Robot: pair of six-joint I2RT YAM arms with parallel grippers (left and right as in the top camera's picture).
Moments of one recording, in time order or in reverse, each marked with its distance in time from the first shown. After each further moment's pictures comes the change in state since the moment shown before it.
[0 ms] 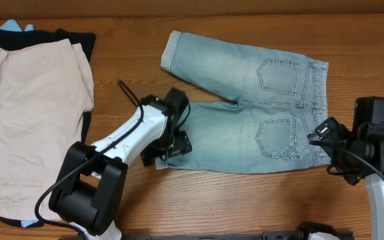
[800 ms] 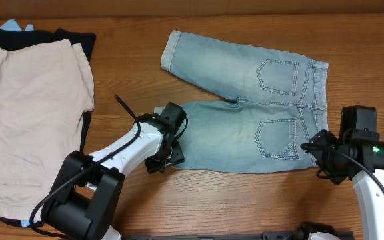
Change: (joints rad) left arm -0.013 -0.070 -0.185 0.201 -0.038 -0.018; right arm 0.000 0.001 -0.202 0.150 -0.027 0.005
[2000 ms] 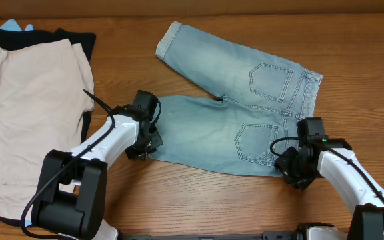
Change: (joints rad) left arm 0.217 -0.005 0.002 0.068 -0.054 0.122; right arm 0.158 0.311 -0.312 0.370 -0.126 0.146
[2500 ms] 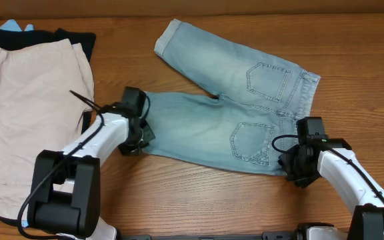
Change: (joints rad) left arm 0.090 0.000 0.000 0.052 0.002 0.000; right arm 0.002 0.000 0.000 0.034 0.116 0.143
